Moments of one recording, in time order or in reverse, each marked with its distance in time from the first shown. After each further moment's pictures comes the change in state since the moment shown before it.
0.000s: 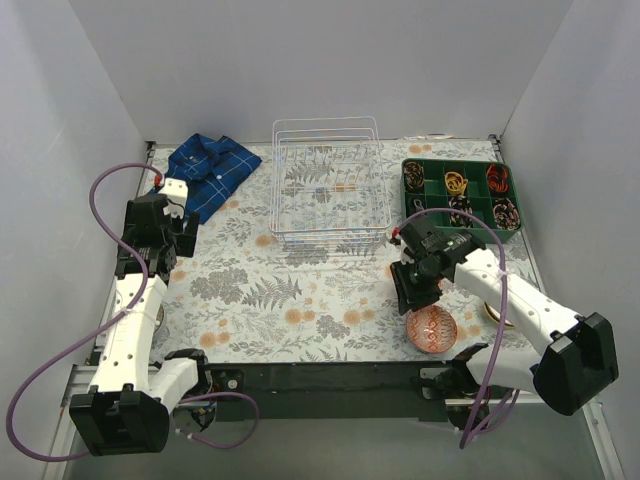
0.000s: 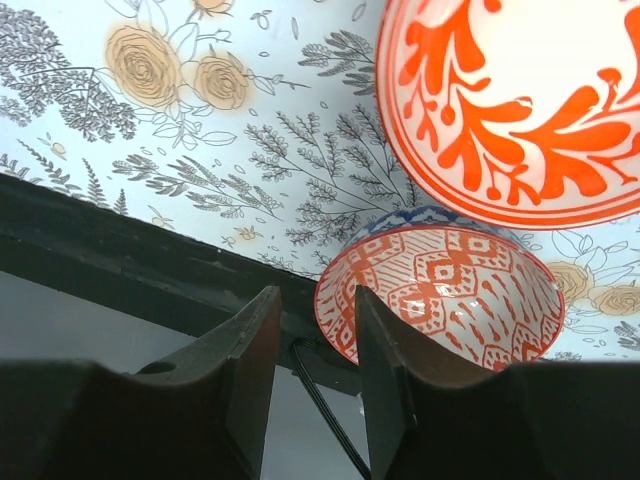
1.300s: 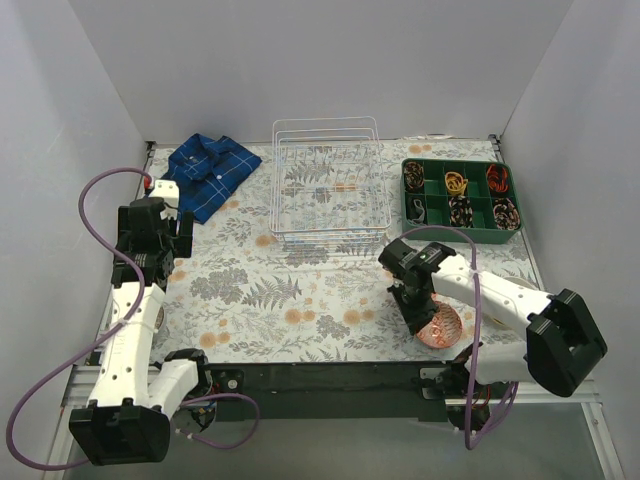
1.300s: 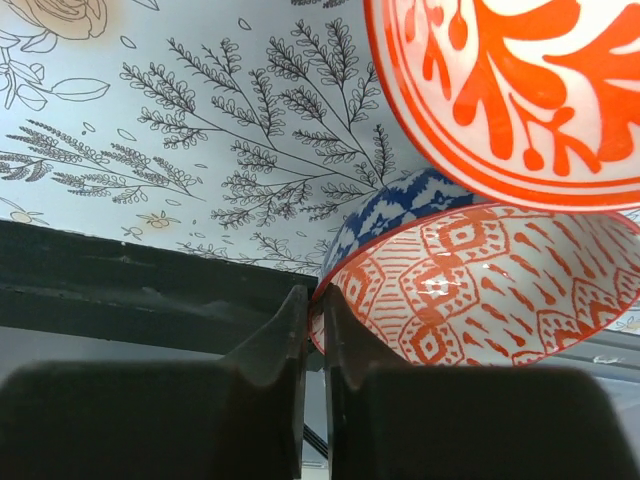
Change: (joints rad) left arm 0.000 -0.051 0.010 -0.048 -0.050 -0.096; right arm 0.153 0.104 -0.089 -0.007 0.143 0.084
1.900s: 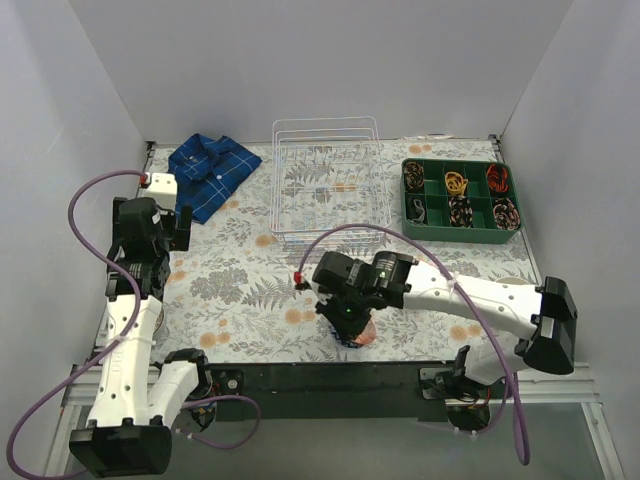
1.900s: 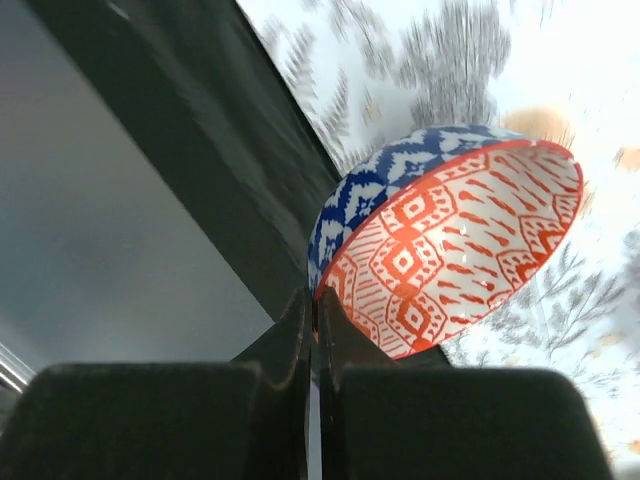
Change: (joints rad) left arm 0.000 -0.068 0.021 0.072 0.060 0.068; right arm 0.486 0.100 0.349 0.061 -0.148 -0.116
